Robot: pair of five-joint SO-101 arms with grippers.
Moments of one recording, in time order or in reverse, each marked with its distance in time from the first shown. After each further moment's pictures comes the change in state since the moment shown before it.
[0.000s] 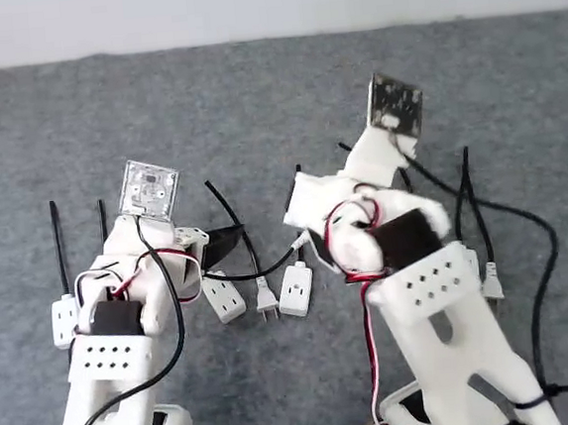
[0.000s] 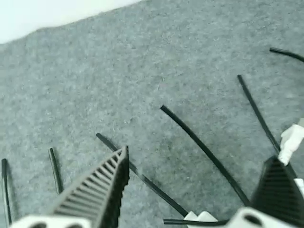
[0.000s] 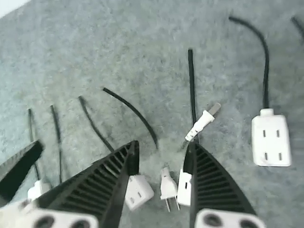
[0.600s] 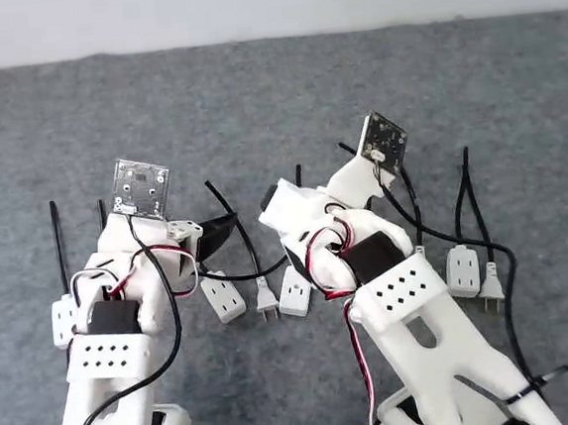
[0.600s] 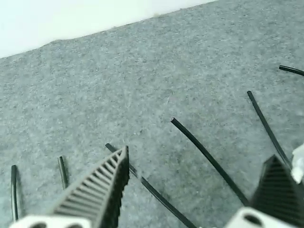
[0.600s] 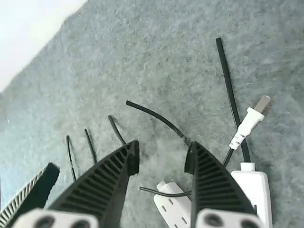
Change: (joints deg) left arm -1.7 0.7 0.5 -4.8 0.4; right arm -3.9 0.3 11.7 -19.6 -14.9
